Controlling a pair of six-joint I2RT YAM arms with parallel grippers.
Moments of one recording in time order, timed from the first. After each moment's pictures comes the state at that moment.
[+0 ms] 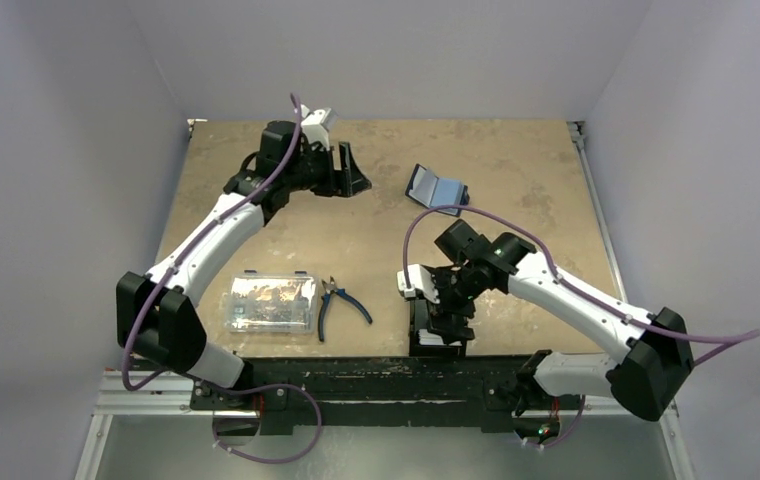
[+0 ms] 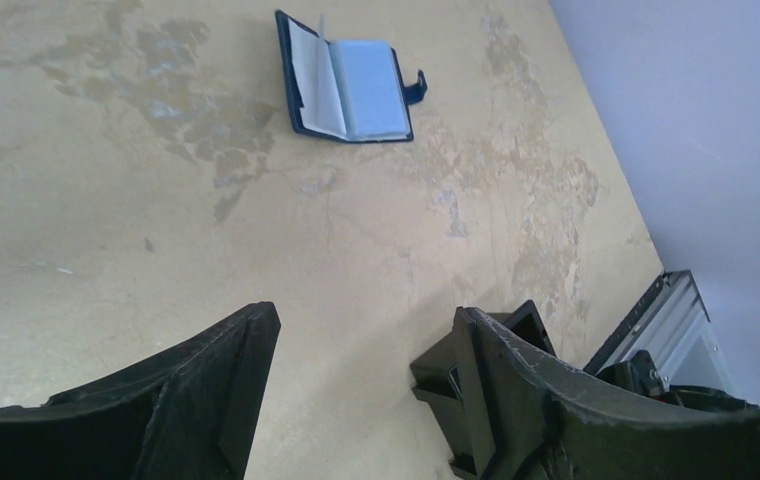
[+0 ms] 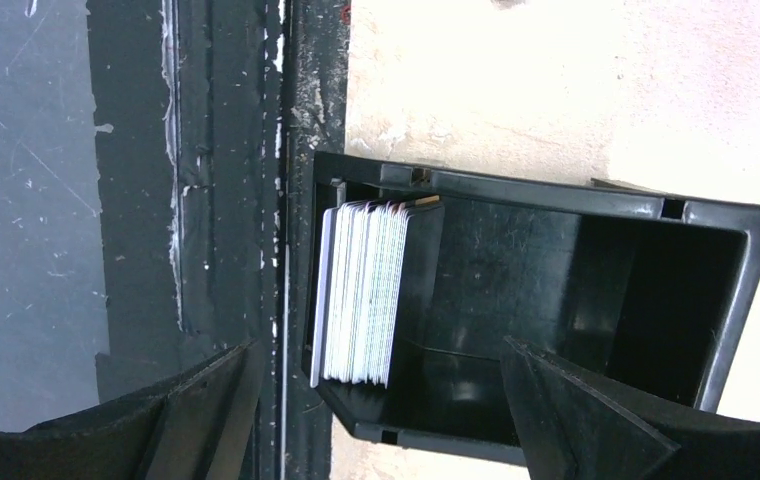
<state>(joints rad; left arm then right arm) -0.39 1.51 1.31 -0.31 0.40 -0.38 0.75 1.22 0.98 -1.04 -0.46 -0.78</state>
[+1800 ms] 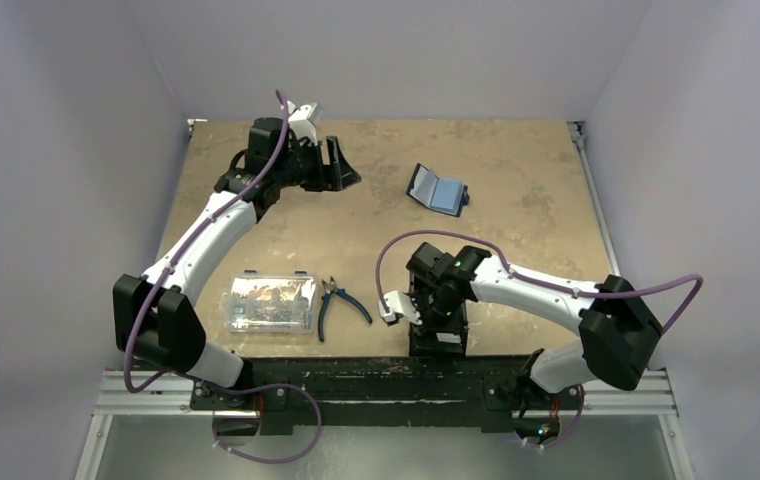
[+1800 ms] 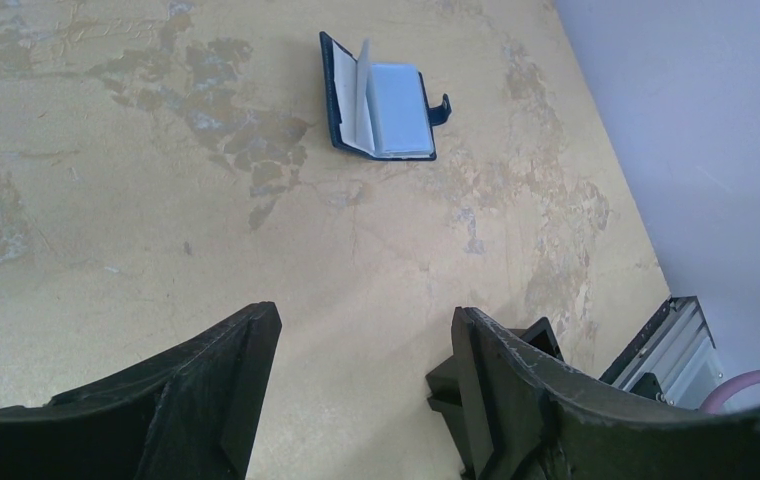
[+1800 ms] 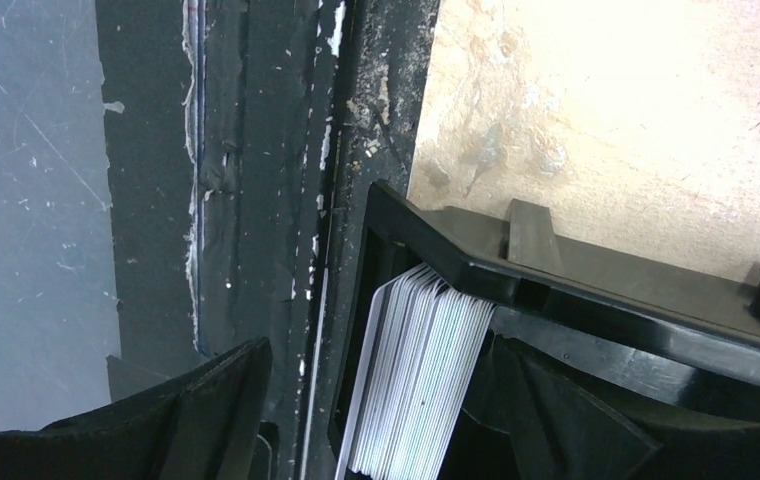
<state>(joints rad) -0.32 1.49 1.31 -0.31 0.41 -0.38 0.89 1.43 0.91 -0.93 -0.46 -0.75</state>
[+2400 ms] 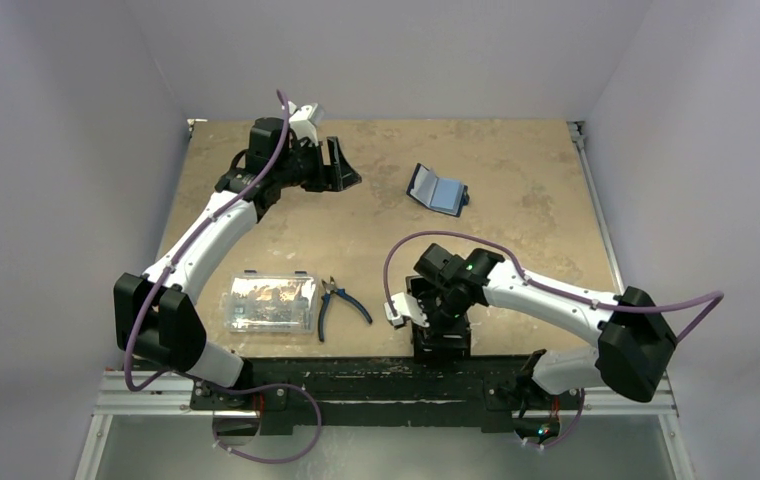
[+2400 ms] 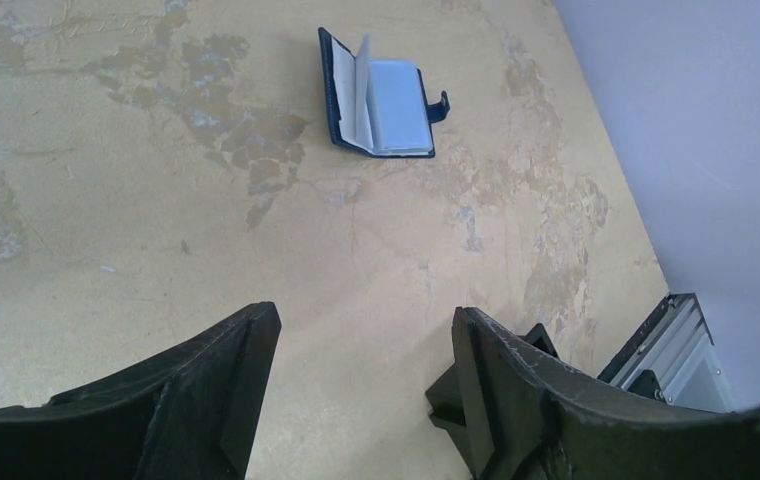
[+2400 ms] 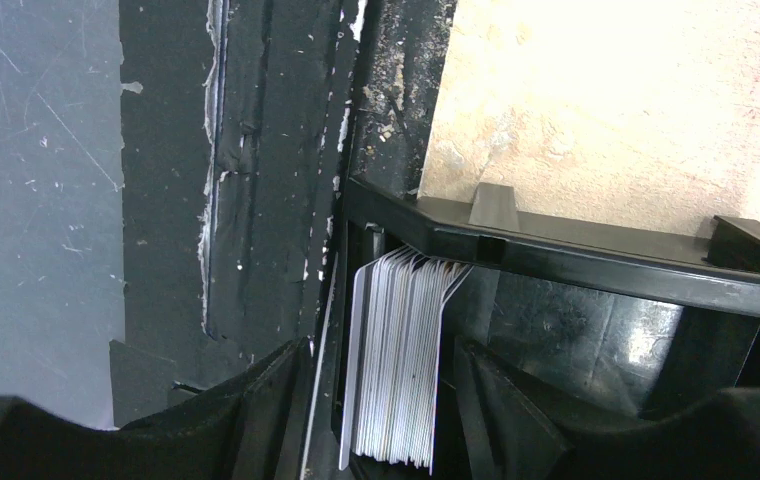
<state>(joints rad) -0.32 1.49 1.31 -0.31 0.42 -0.38 0.89 1.34 0.89 -0.96 -0.46 -0.78</state>
